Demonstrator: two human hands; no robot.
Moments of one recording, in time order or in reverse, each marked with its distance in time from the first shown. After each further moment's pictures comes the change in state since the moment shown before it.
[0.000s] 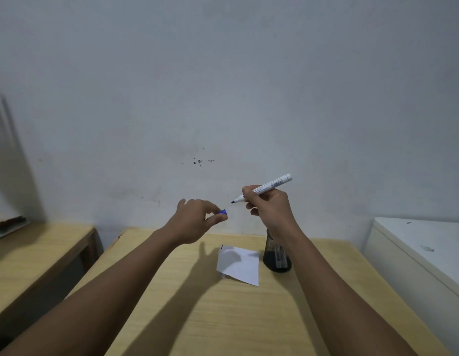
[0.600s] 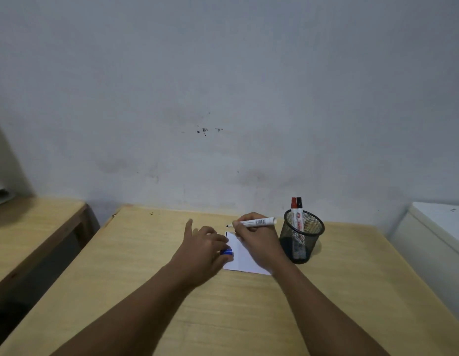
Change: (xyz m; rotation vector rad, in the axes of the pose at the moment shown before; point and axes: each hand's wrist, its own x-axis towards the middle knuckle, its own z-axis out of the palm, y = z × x) left_hand -0.049 -0.057 0.111 0.253 -0.217 0.058; right_hand 0.000 0.158 0.021 -0.256 -0.085 0.176
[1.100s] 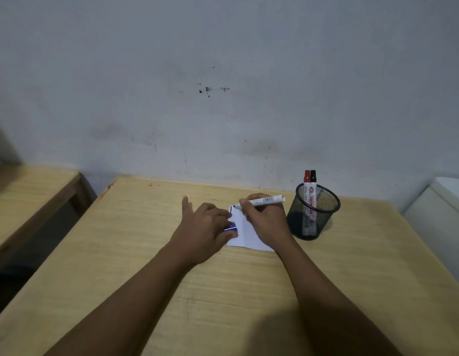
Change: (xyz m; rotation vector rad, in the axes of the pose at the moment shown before) left_hand -0.001 -0.008 0.012 -0.019 0.015 -0.042; right_hand 0.007 0.027 0.004 -0.081 0.043 0.044
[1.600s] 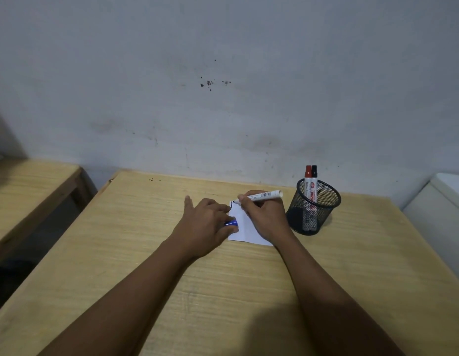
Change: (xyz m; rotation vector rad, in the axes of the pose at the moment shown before) left_hand 0.001 0.003 -0.006 -0.046 -0.047 -0.019; right_hand -0.002 -0.005 0.001 -0.025 -0.026 -0.014
